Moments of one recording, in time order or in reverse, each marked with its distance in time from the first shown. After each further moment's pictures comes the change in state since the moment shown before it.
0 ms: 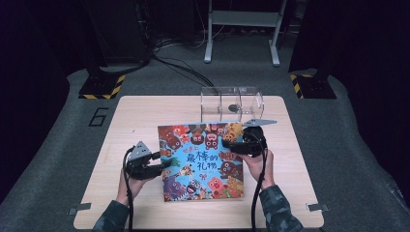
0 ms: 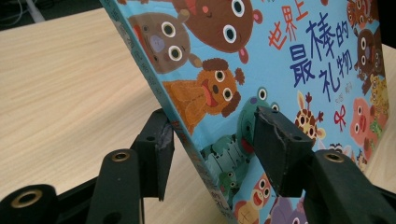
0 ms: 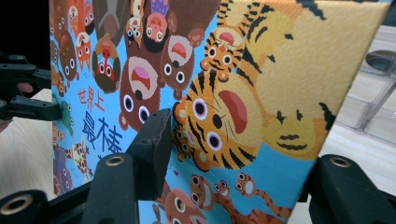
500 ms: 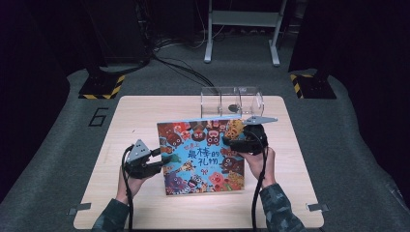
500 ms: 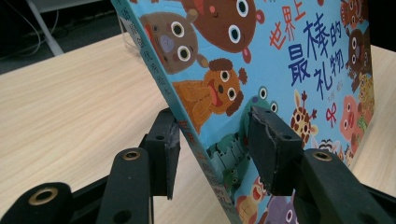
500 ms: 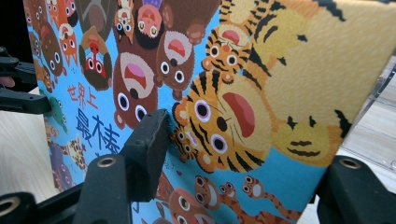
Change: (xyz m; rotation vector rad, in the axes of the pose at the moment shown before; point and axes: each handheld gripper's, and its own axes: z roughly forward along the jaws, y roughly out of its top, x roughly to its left) left arm -0.005 0.008 -0.006 -0.067 0.043 0.067; right arm 0.007 0.010 -0.008 -0.026 -0.043 -0.057
